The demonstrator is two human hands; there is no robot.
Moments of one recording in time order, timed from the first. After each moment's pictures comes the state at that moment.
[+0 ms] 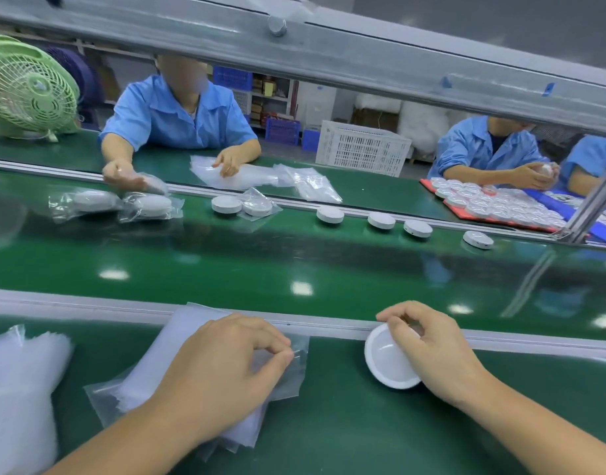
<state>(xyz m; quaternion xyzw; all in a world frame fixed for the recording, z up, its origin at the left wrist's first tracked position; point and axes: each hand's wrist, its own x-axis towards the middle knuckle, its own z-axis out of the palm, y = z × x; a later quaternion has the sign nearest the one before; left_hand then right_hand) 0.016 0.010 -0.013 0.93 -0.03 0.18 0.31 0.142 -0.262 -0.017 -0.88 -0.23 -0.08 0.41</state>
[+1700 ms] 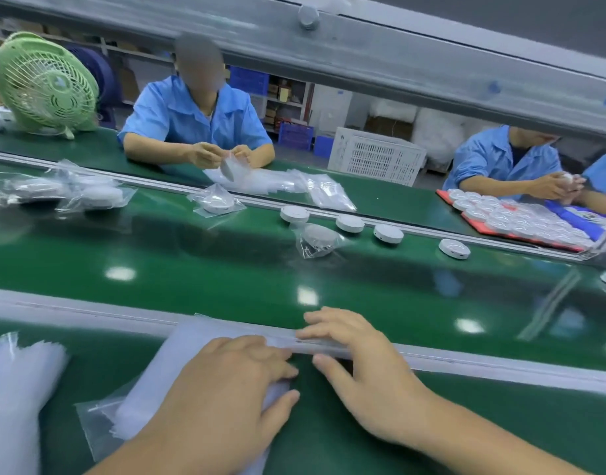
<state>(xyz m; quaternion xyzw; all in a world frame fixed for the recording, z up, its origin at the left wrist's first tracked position) 0.025 0.017 -0.036 0.97 -0.07 0.15 0.15 0.127 -0.178 -0.023 -0.86 -0.42 0.00 0.31</state>
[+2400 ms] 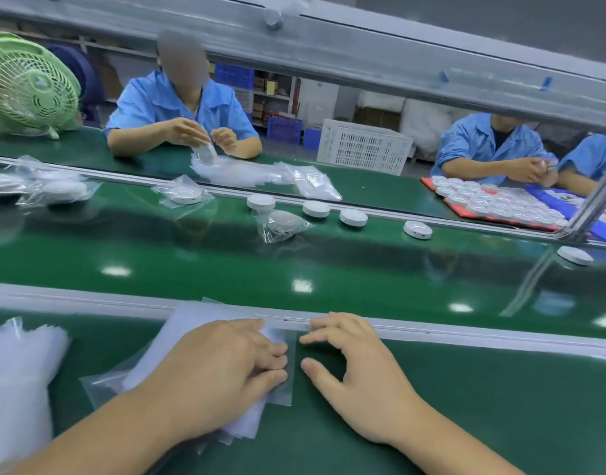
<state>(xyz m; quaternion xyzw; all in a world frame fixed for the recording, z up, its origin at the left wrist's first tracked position) 0.026 0.026 -0.032 0.97 -0.13 0.09 0.16 0.098 -0.202 -0.045 -0.89 -0.36 -0.07 0.27</state>
